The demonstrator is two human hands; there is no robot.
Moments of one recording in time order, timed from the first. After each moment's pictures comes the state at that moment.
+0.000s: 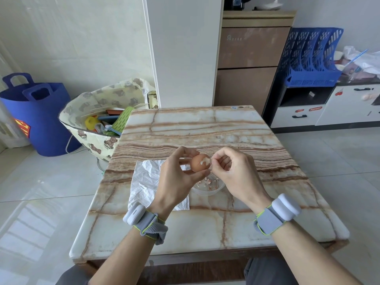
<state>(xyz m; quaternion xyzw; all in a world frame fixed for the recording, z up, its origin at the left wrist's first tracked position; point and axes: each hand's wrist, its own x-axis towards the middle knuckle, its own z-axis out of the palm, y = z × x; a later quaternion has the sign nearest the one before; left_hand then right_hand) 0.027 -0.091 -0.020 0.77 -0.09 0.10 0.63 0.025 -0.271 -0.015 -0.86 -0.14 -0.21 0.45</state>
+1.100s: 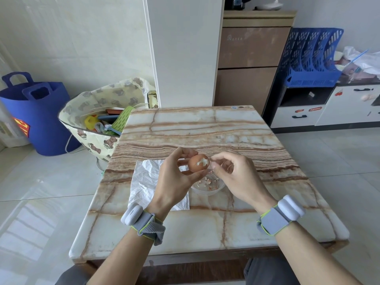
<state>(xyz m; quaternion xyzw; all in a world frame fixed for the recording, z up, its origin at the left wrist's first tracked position) 0.025 -0.088 -0.018 0.75 -0.09 0.08 0.65 0.025 -0.280 -0.020 -0.87 -0.13 -0.15 0.46</state>
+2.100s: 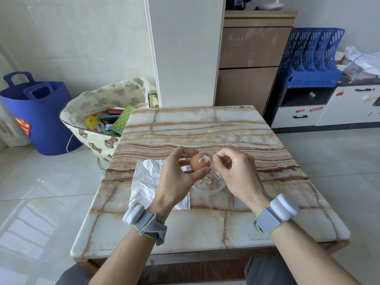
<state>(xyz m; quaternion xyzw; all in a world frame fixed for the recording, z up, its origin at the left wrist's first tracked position) 0.025 -0.090 -0.017 0.75 -0.07 0.08 0.66 0.027 -0.270 -0.017 -0.86 -0.13 -0.23 0.43</state>
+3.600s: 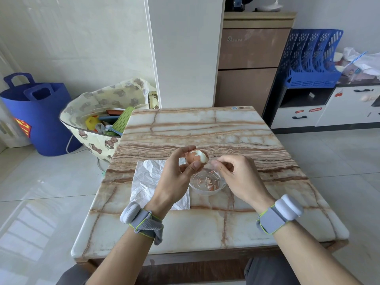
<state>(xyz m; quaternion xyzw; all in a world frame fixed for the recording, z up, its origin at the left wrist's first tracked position) 0.024 -0.088 -0.015 0.72 -0.08 0.02 0.69 0.028 -0.281 -0.023 -0.88 -0.14 -0.16 0.42</state>
